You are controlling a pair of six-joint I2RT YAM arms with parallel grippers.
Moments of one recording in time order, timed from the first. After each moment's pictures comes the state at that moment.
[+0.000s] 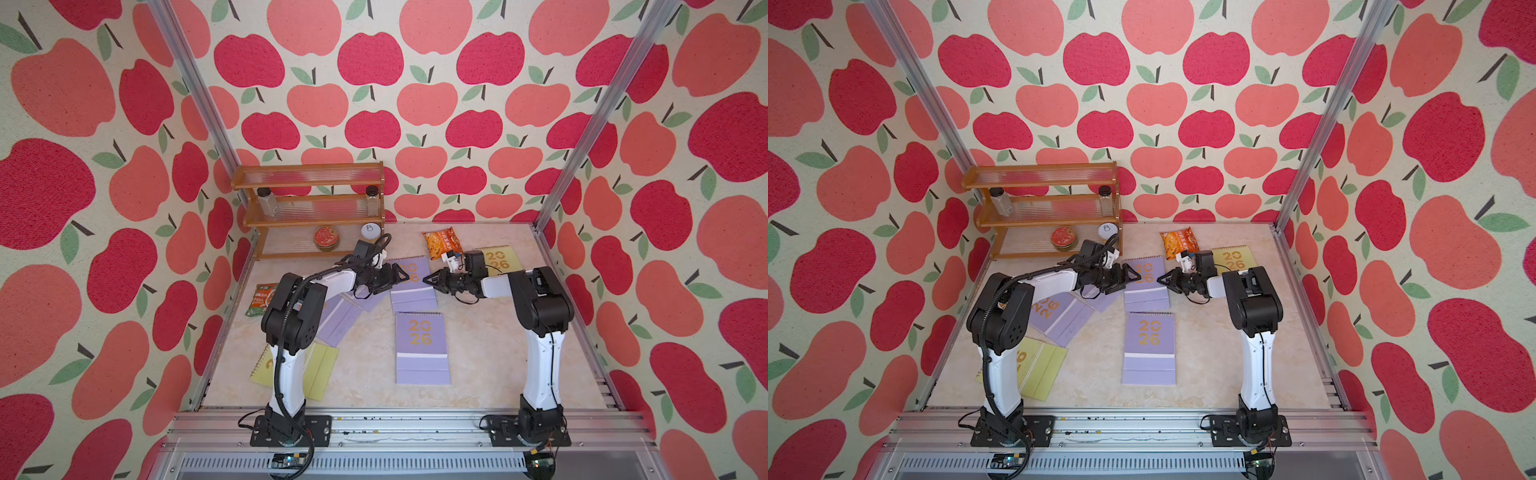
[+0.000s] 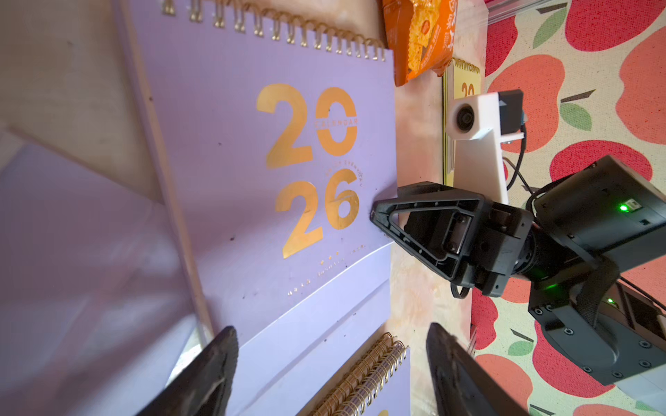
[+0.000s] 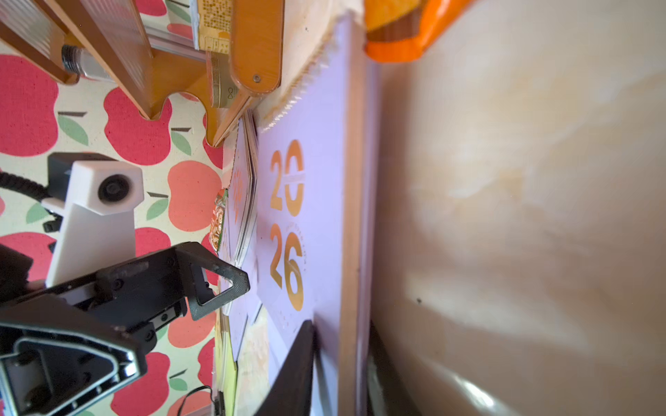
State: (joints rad) left arm -0.43 2.03 1.32 -0.15 0.59 -0.69; right arm 0.30 2.17 1.16 0.27 -0.84 0.68
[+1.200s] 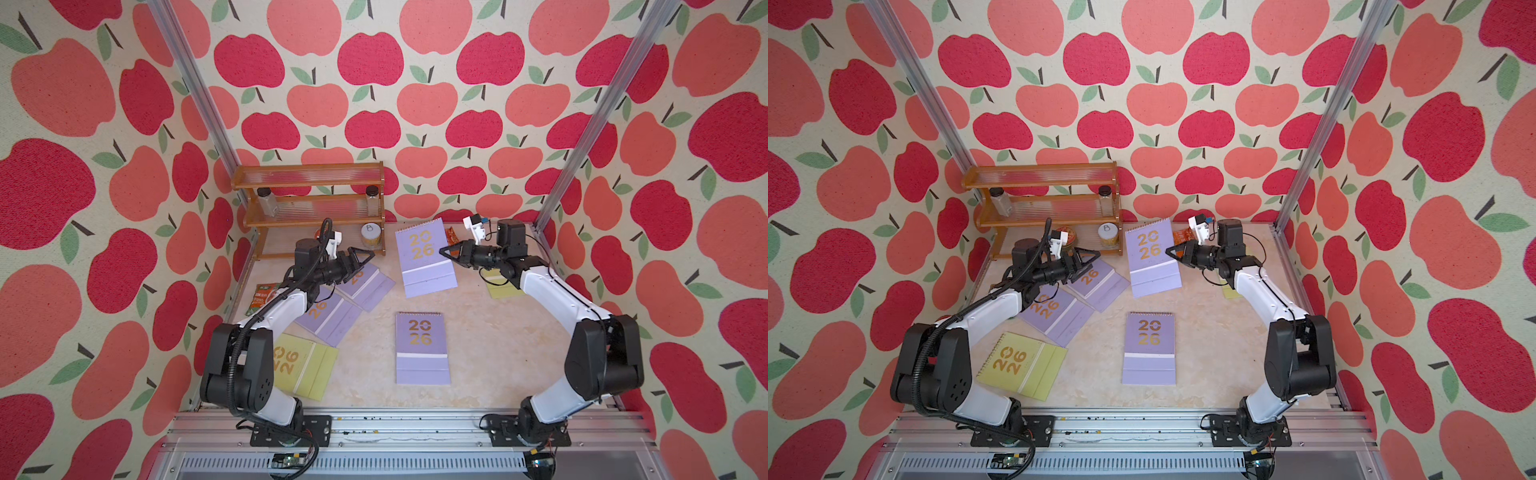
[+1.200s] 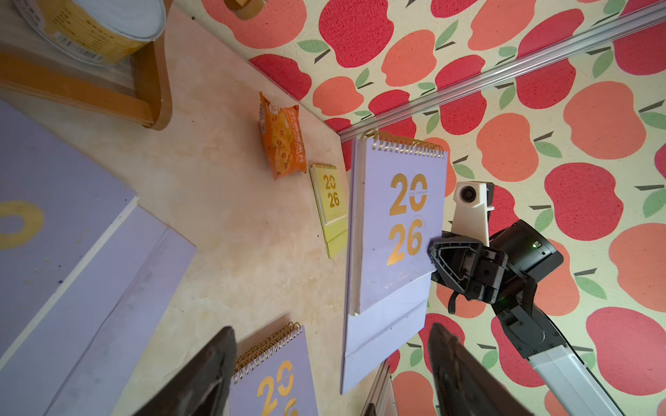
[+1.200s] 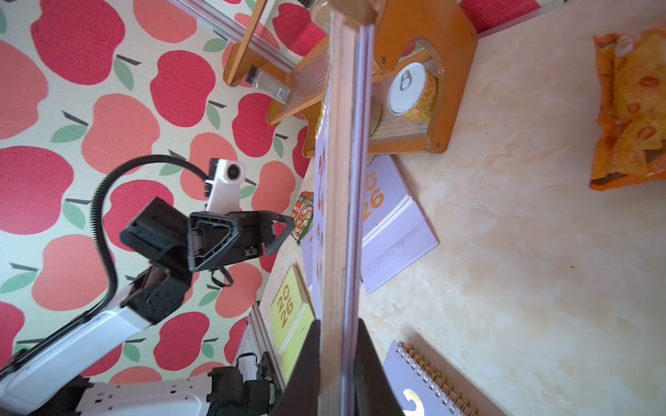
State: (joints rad) left arm -0.18 1.54 0.90 0.29 0.82 -0.92; right arm 0.26 1.57 1.19 -0.11 -0.91 0.60
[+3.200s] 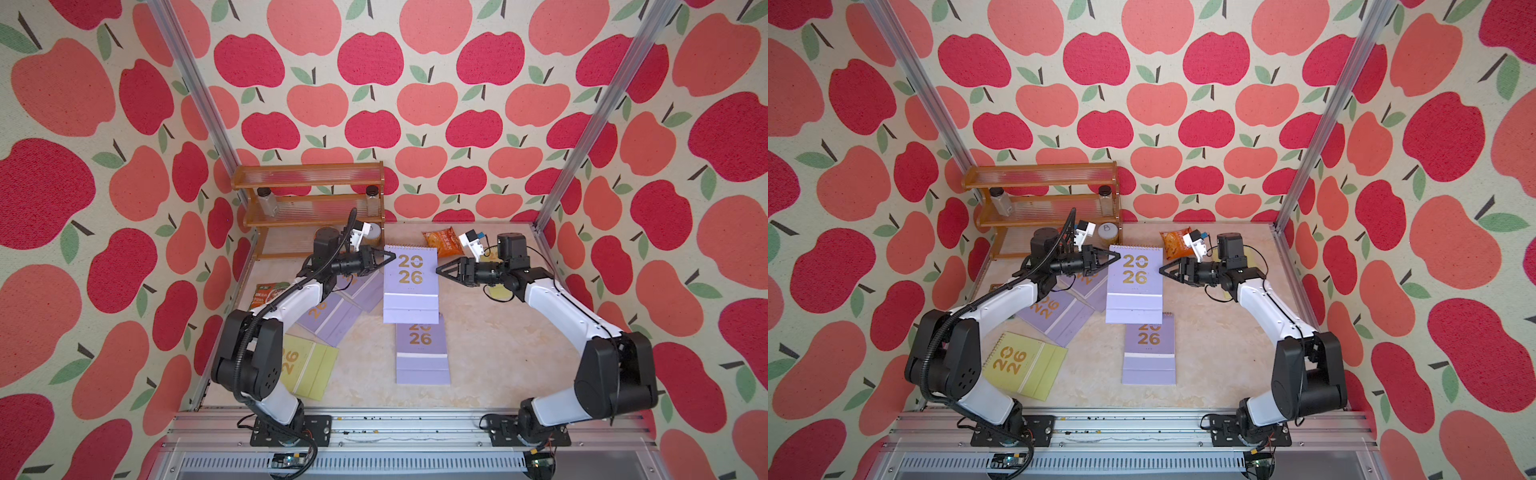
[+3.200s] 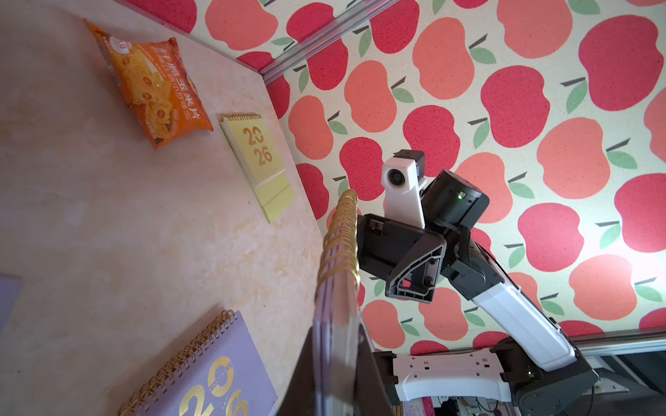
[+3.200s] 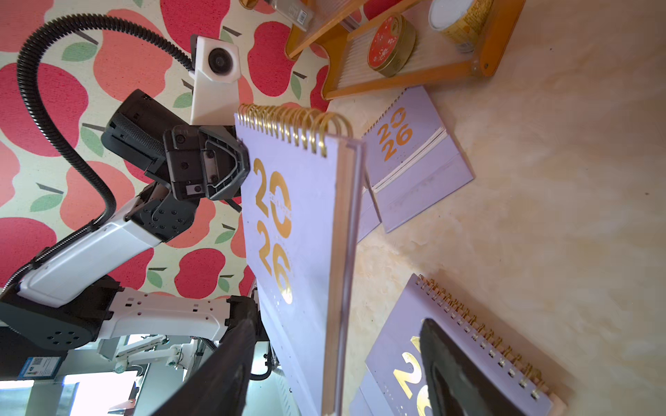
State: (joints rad) left arm -0.30 1.58 1.07 0.25 0.99 -0.84; right arm 0.24 1.46 1.07 -0.26 -1.04 0.39
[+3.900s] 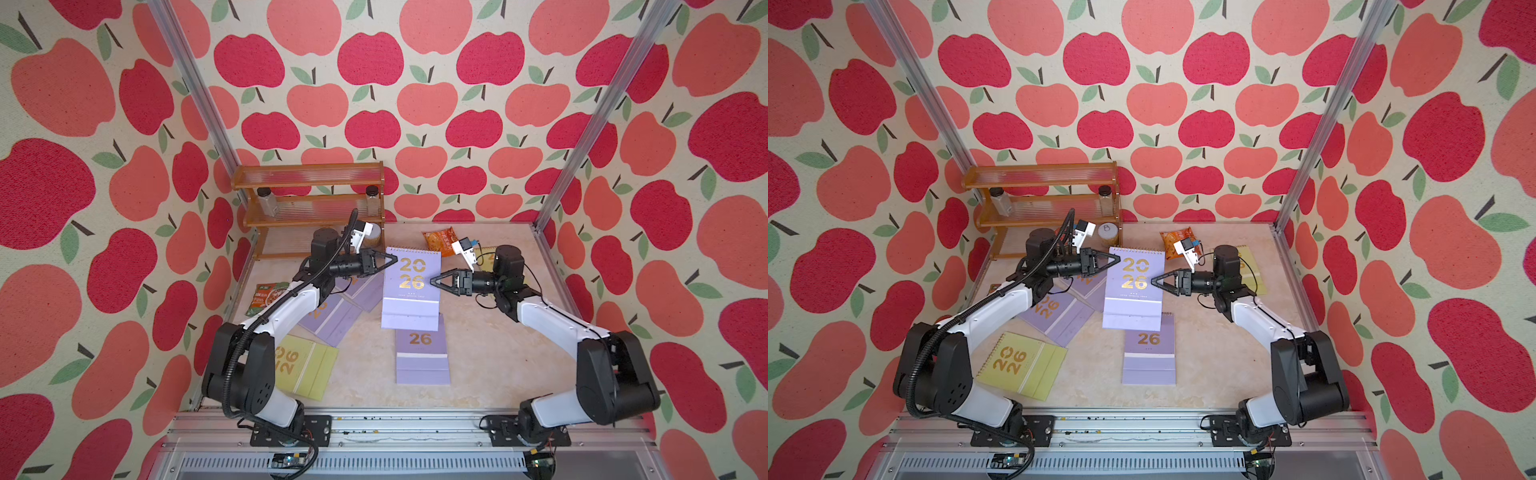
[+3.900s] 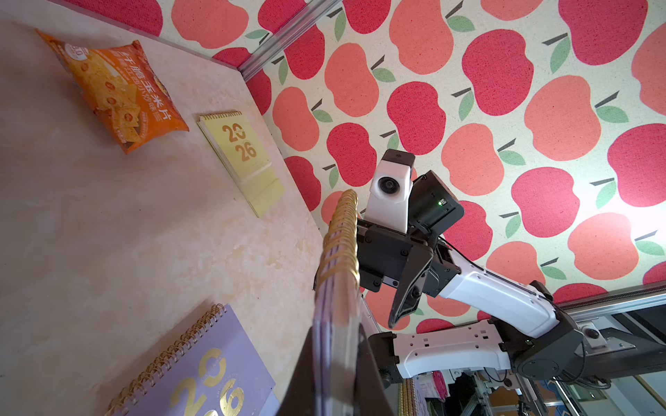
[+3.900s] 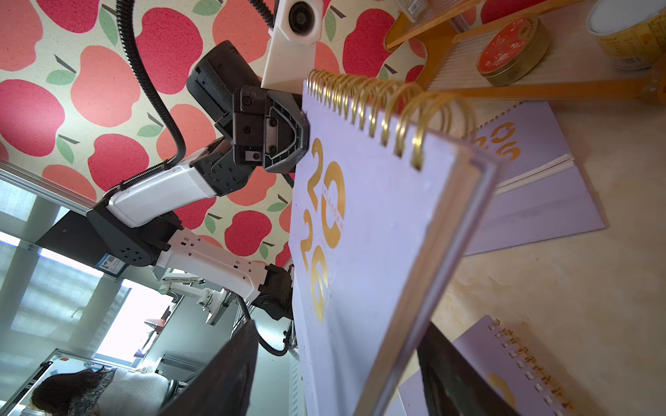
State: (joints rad) left arm -0.32 1.53 1.05 0.23 0.99 -0.80; right arm 0.35 1.47 0.82 0.42 -1.20 0.65
